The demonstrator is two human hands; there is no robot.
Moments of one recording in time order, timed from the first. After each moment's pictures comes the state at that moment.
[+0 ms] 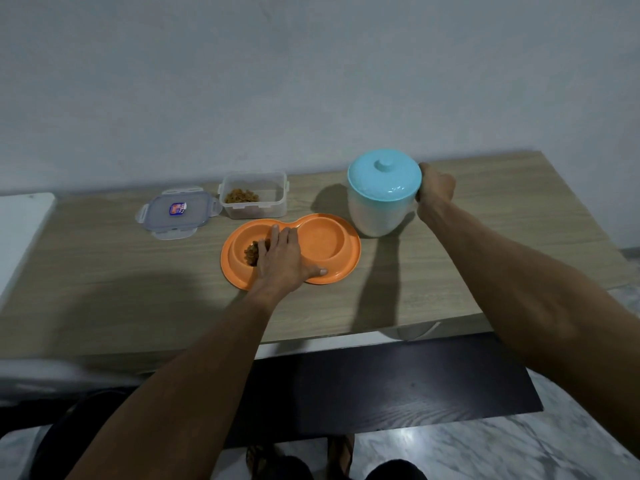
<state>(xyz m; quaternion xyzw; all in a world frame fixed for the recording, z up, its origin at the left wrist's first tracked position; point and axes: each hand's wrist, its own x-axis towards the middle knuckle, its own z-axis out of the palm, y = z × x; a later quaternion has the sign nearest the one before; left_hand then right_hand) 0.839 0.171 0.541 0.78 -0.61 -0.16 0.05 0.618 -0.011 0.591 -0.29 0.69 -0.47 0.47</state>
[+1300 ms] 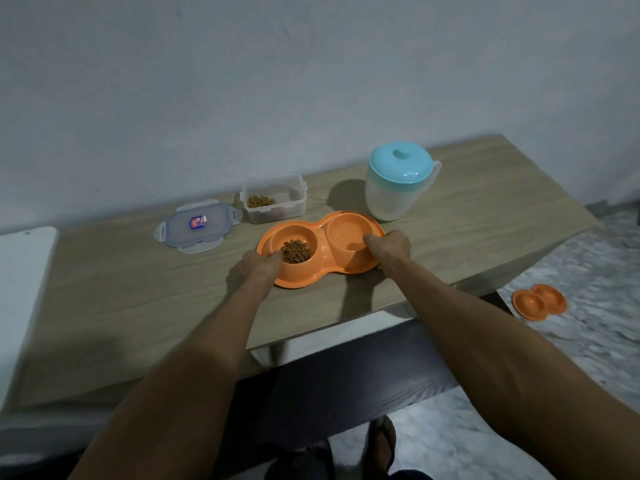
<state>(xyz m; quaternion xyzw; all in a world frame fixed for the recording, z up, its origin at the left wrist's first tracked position) 0.952 0.208 0.540 0.87 -0.27 -0.35 0.21 0.716 0.146 0.534 -0.38 0.81 -0.25 0.37</state>
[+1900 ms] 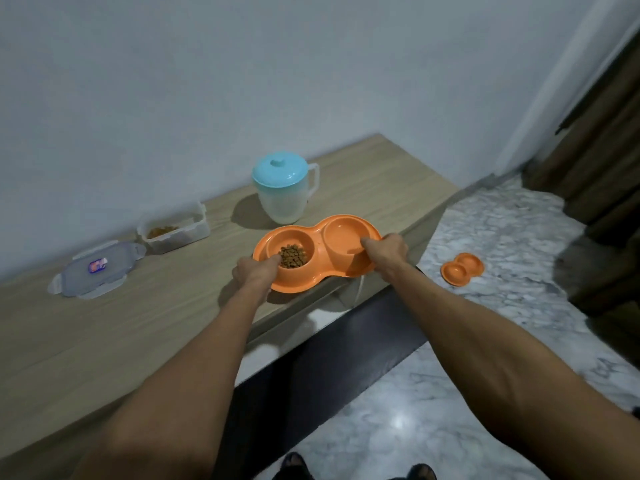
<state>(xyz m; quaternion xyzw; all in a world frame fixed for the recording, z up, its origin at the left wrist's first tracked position) 0.778 0.222 0.573 0.79 -0.34 -0.42 0.29 0.537 0.229 0.574 -0.29 0.83 -0.35 0.33</state>
